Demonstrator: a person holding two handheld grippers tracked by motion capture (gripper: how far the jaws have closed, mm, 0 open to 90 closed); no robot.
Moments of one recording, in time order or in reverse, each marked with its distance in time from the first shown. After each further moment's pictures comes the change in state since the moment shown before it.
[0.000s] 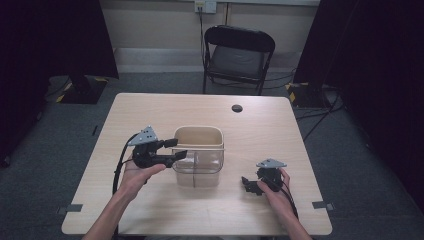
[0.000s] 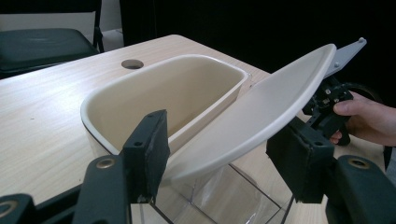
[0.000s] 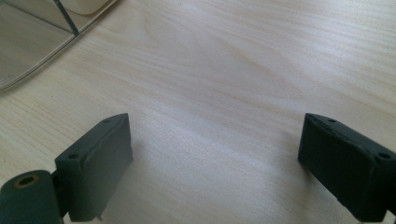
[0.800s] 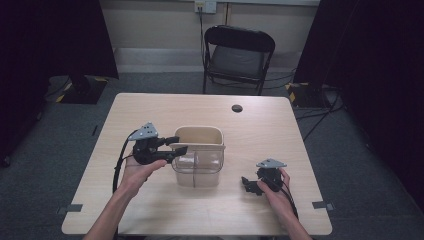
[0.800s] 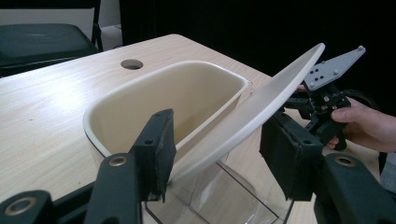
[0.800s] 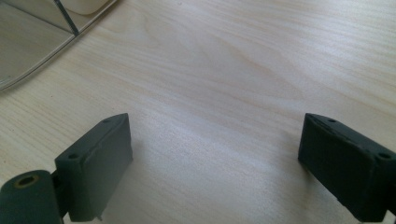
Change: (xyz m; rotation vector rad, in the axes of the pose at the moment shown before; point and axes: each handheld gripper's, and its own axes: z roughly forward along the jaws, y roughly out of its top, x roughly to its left) left arm 0.003 0.011 0.000 0.016 -0.005 -0.020; right arm 0.000 0.000 0.000 0.000 0.000 0.000
